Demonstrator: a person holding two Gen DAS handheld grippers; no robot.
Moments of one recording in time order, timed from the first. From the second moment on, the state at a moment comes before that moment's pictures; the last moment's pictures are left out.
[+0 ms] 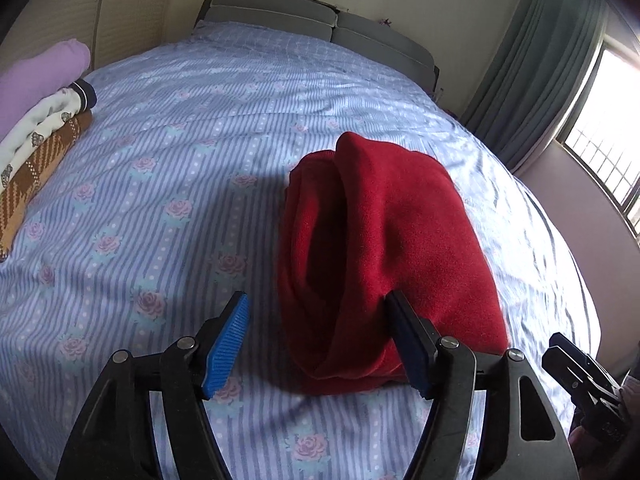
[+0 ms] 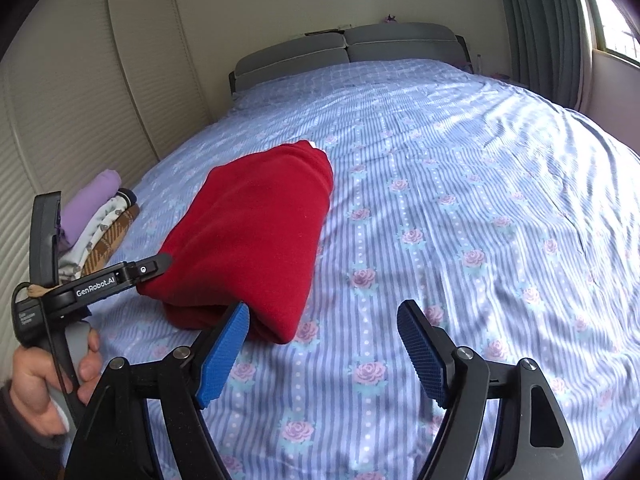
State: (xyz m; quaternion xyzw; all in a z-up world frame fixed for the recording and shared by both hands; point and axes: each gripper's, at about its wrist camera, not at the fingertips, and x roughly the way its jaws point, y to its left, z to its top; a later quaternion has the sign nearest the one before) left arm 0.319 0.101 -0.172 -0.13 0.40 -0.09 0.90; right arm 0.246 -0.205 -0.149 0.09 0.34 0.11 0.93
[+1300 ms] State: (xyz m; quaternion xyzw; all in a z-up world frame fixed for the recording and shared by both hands) left arm 0.360 0.105 -0.217 -0.33 0.46 -0.19 0.80; right arm 0.432 -0.164 -0.222 0.33 0.55 0.28 0.71
